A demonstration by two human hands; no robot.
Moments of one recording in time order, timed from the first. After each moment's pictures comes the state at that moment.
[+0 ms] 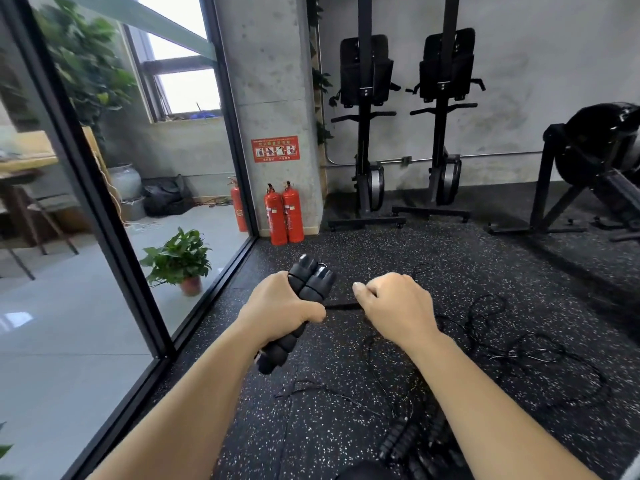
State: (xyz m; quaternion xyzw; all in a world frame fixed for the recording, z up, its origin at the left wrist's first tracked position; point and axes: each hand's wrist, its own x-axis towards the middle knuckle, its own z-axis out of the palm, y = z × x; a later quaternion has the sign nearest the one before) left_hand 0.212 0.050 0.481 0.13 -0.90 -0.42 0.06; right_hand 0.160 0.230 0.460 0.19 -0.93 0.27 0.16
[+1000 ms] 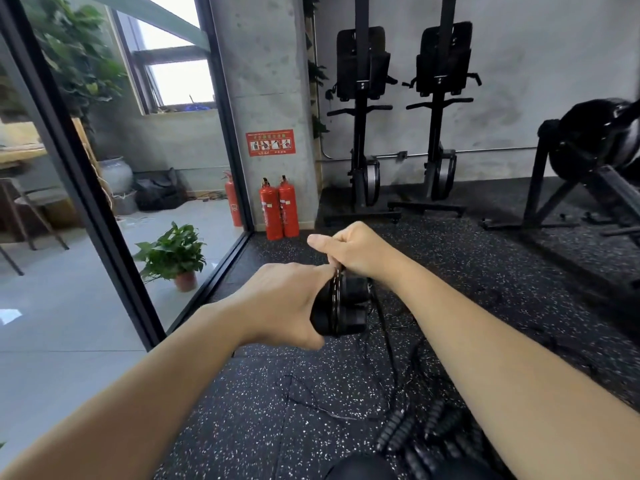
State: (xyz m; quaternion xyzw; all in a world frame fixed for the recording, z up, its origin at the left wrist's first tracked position) left_hand 0.241 0.063 0.524 -0.16 -0.99 0.01 0.07; right_hand 0.140 0.194 0.518 0.32 -0.80 0.51 -0.04
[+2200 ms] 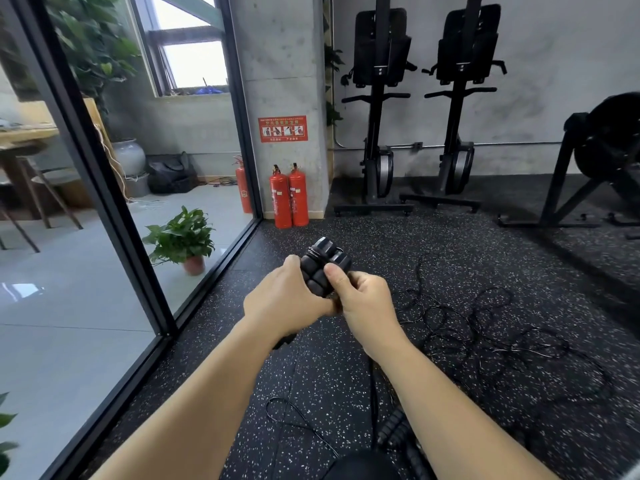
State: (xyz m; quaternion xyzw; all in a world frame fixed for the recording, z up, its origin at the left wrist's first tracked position) left_hand 0.207 0.055 0.472 0.18 -0.95 -0.25 0.09; right_hand 0.163 0.171 0.430 0.17 -0.69 0.70 -0.02
